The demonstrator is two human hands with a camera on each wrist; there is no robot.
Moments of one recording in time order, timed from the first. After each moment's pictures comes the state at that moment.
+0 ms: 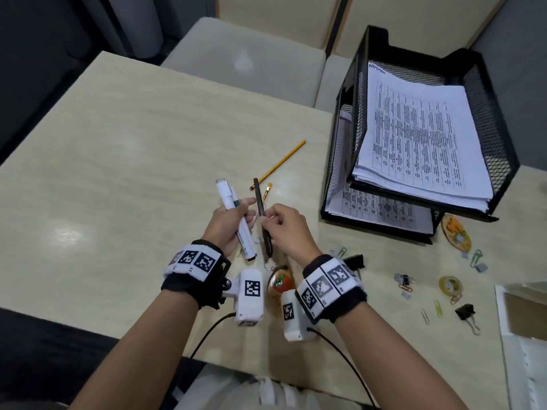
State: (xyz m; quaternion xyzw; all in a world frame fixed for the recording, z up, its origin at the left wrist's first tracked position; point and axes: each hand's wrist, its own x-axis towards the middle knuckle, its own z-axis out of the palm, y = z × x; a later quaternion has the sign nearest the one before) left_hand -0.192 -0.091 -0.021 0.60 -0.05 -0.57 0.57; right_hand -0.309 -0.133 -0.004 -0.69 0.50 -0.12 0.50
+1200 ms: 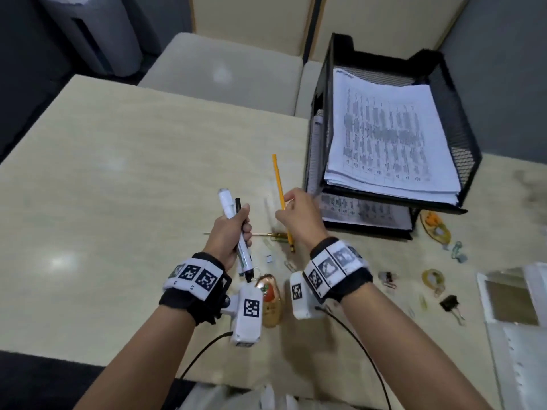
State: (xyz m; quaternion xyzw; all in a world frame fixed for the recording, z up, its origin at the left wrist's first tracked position) left_hand -0.224 -0.106 -0.002 0.64 -0.07 -0.56 0.53; right_hand -0.338 -0.183 0.010 -0.70 0.57 -0.12 0.42
